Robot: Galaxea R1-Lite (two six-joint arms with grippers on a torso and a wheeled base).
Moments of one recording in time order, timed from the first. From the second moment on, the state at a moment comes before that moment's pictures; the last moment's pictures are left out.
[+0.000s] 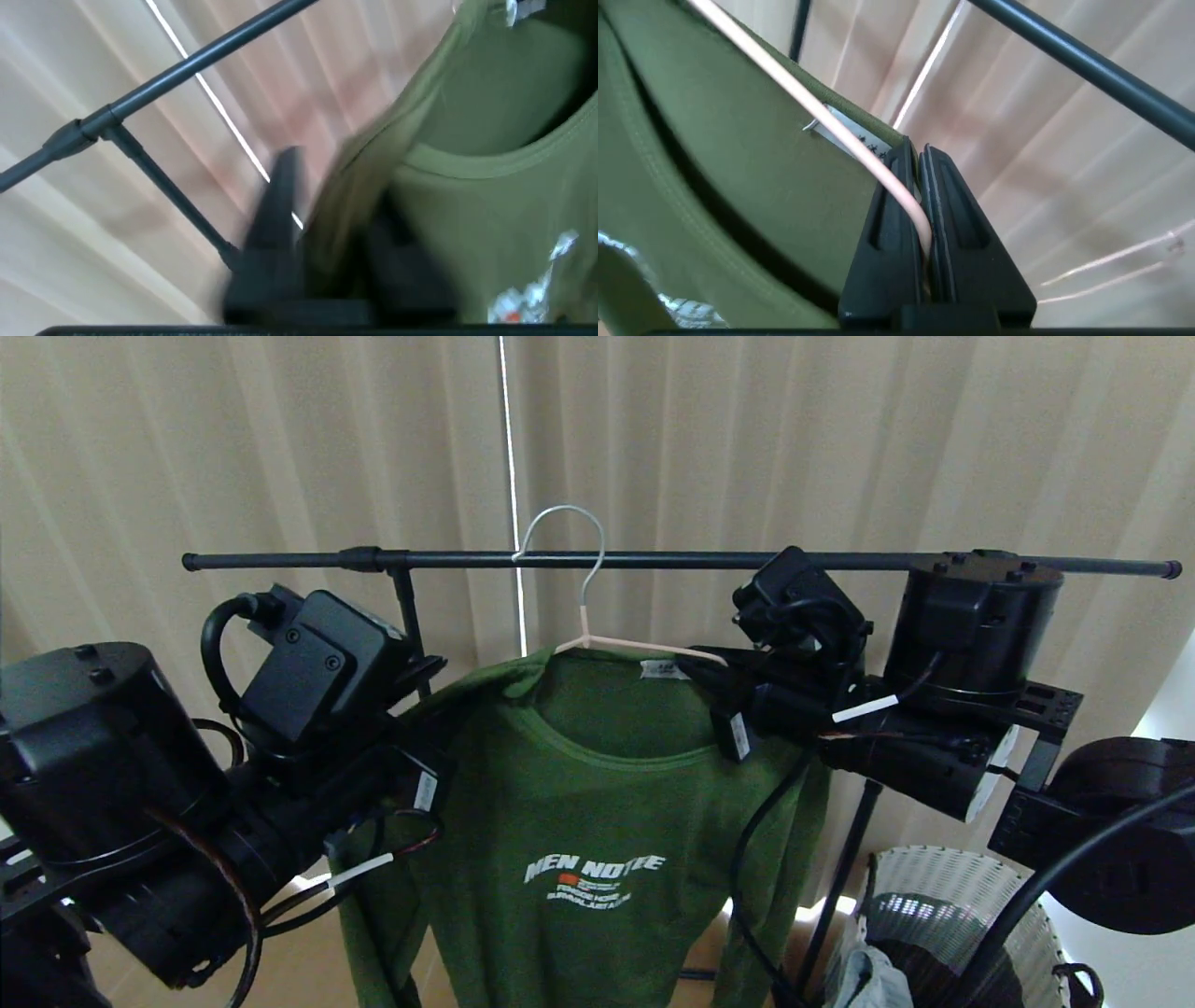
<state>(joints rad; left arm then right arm) -0.63 1.49 -0.53 -0.98 0.23 0.46 0.65 1.75 -0.94 -0.69 -0.04 -0.30</state>
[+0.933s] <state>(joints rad) -0.50 1.26 -0.26 -0.98 0.03 0.25 0.56 1.64 -0.85 -0.69 -0.11 -0.29</state>
